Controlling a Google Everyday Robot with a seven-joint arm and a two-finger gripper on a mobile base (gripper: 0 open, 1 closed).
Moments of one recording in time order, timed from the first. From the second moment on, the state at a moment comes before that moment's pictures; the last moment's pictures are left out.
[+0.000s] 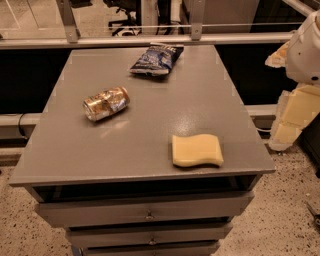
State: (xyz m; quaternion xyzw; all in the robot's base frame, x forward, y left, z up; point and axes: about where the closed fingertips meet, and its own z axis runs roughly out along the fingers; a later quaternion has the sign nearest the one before) arm 0.438 -0.216 0.978 -0.60 0.78 -0.04 0.16
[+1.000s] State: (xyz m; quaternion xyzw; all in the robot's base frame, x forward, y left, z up) arm 0.499 -0.095 0.961 -0.71 0.65 0.02 0.26
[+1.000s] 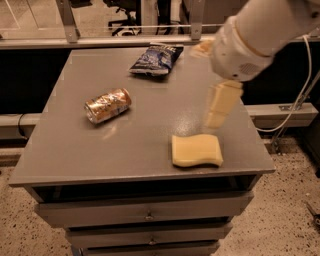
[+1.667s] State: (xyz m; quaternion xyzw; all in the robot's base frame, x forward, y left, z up) arm 0.518 -0.030 0.967 -0.76 0.57 0.03 0.31
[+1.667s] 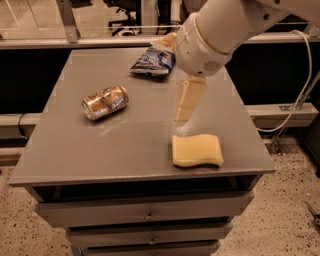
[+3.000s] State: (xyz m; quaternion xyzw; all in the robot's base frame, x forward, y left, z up) arm 0.617 0.099 0.919 -0.85 0.47 0.01 0.25
